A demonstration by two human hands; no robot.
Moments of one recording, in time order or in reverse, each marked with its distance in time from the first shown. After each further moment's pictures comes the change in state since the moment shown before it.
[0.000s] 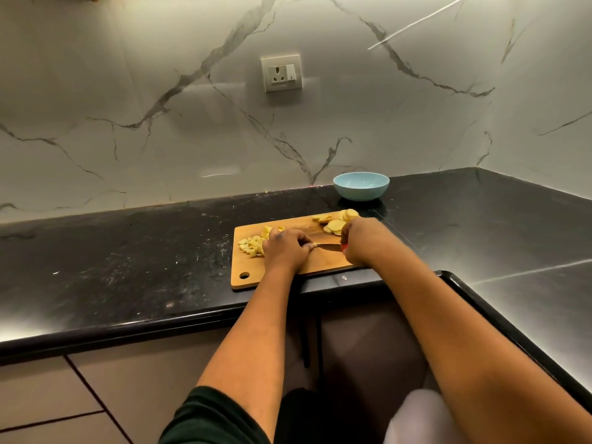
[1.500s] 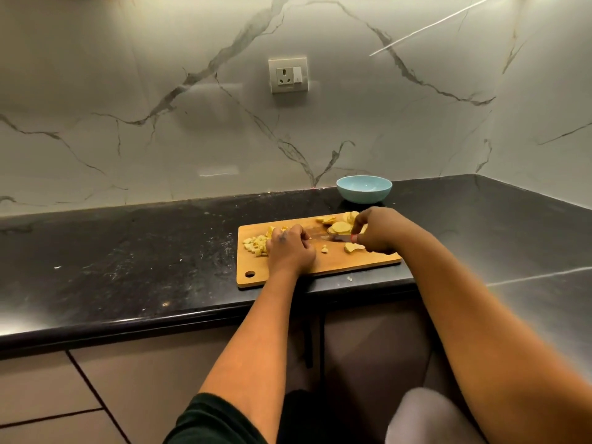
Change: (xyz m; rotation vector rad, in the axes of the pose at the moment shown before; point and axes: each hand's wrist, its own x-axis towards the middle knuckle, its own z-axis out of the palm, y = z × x) left_hand -0.009 -0.001 -0.003 -0.028 0.076 0.025; right_hand 0.004 0.015 -0.019 0.191 0.021 -0.040
